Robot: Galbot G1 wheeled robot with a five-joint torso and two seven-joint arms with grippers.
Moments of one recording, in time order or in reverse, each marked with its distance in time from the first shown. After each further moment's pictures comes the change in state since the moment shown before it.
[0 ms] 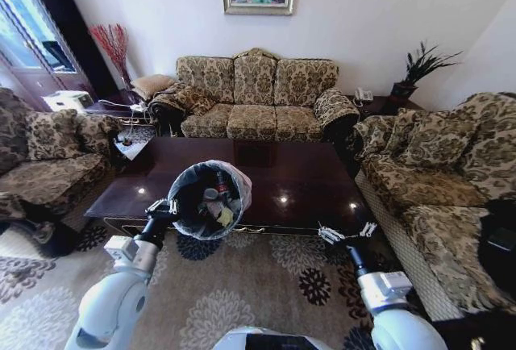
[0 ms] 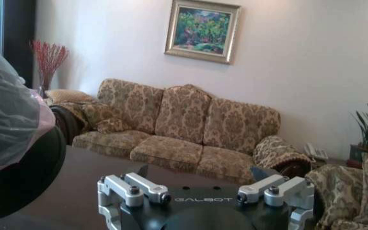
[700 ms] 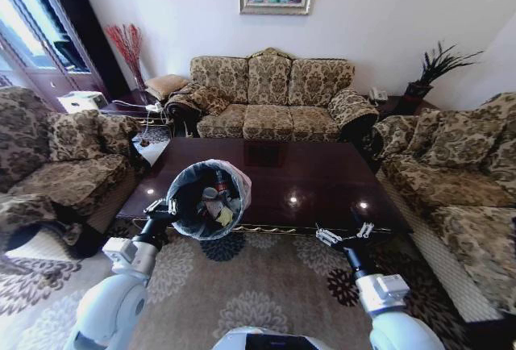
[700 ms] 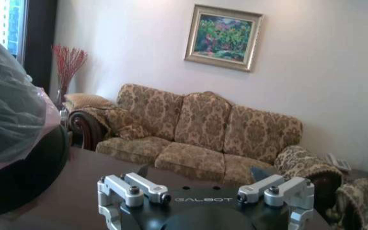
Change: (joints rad) left arm 0.012 0.001 -0.005 -0.008 0.003 -0.014 -0.012; right arm -0.007 0.004 -0.008 0.001 -0.034 0.021 -0.015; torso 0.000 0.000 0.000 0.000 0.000
